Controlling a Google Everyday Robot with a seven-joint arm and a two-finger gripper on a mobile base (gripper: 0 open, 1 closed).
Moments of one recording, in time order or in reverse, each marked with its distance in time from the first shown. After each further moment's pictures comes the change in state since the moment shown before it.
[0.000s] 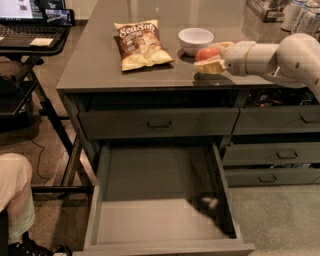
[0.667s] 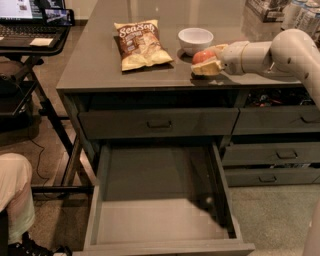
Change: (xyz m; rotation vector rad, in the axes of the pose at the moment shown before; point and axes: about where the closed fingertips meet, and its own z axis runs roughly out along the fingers) arm 0.012 0.002 0.018 -0.063 0.056 0.024
